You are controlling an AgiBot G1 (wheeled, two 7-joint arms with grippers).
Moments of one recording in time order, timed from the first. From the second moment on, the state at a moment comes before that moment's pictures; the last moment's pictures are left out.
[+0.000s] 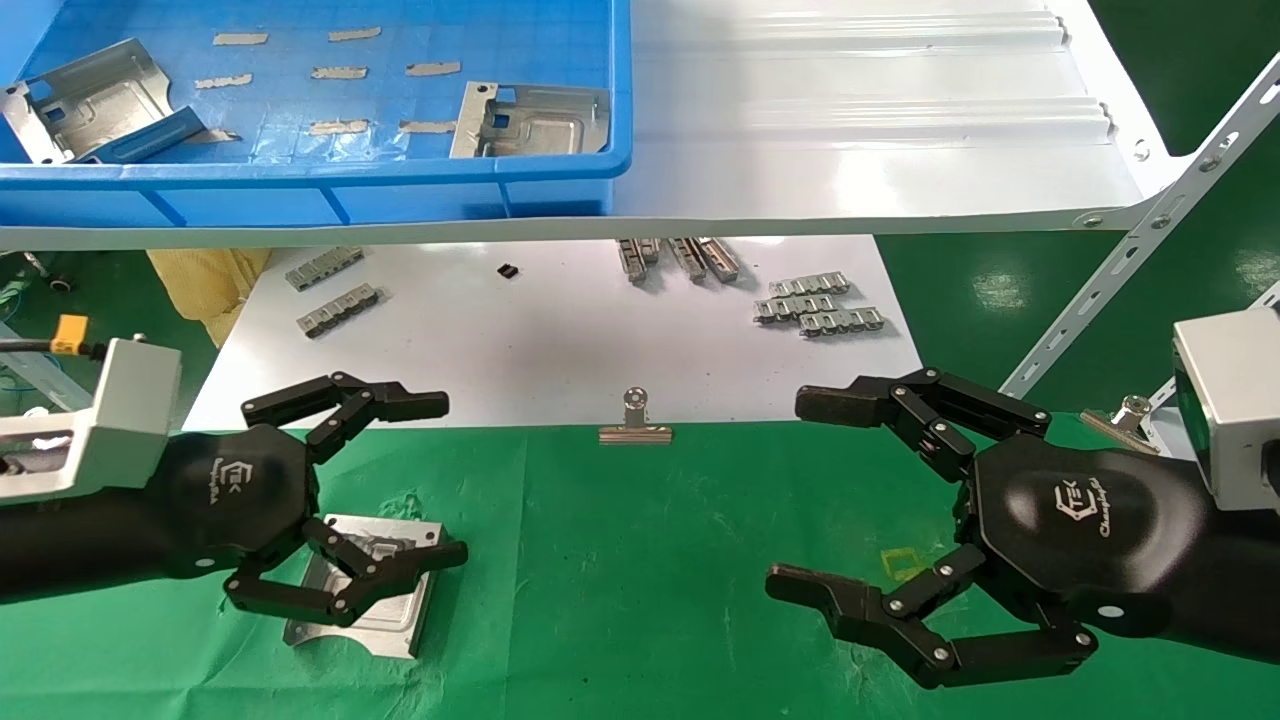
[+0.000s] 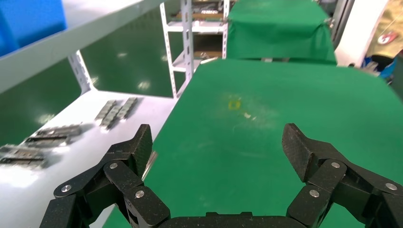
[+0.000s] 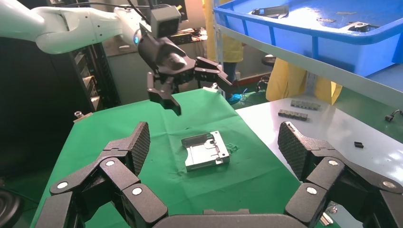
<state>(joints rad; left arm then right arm) -1.27 0.68 0.49 -0.90 0.83 1.53 0.08 1.07 -0.55 -0.38 1.21 -0.63 -1.41 0.12</state>
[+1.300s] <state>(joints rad) -1.07 0.61 0.27 -1.30 0.72 1.49 -0.19 1.07 -0.55 -0.38 1.21 -0.63 -1.41 0.12</state>
